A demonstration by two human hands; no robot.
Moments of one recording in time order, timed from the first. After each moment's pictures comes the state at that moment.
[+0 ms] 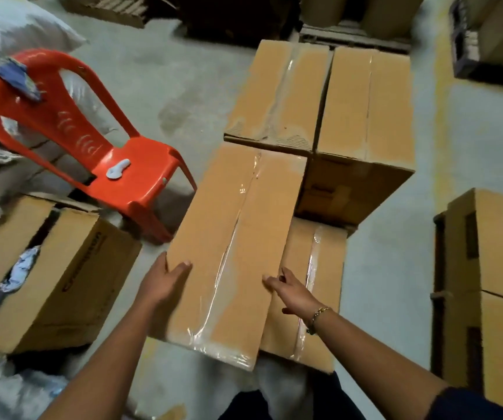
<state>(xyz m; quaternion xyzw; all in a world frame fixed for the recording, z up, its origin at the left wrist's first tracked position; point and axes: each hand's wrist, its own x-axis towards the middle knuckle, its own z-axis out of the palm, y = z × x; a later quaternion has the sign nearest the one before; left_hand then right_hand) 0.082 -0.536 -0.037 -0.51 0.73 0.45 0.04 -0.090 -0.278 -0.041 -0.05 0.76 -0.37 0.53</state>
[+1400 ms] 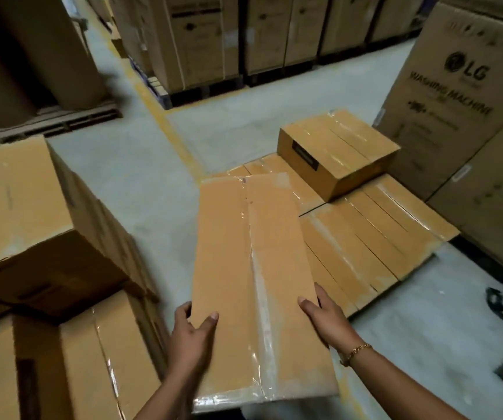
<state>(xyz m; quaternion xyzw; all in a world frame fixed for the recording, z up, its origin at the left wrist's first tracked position) -0.132 0.074 -0.003 -0.21 0.80 0.55 0.14 -0.100 0.362 0.024 0.27 0.79 -0.53 0.14</state>
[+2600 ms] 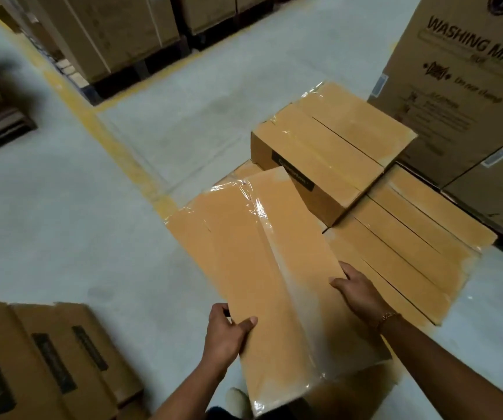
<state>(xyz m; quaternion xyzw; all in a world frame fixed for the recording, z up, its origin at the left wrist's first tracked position) -0.590 0.296 -0.080 -0.14 0.79 0.48 0.36 -0.526 0.603 -0.081 0.41 0.75 -0.49 0.17</state>
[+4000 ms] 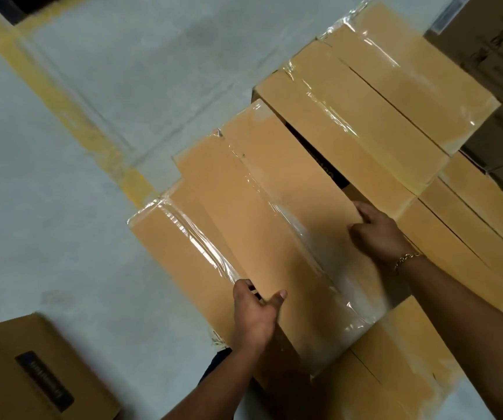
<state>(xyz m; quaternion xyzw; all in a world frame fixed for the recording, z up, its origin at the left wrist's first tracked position) -0.781 0.440 -0.243 -0.16 0.80 0.46 0.36 -0.797 0.718 -0.199 0.38 0.82 -0.42 0.13</state>
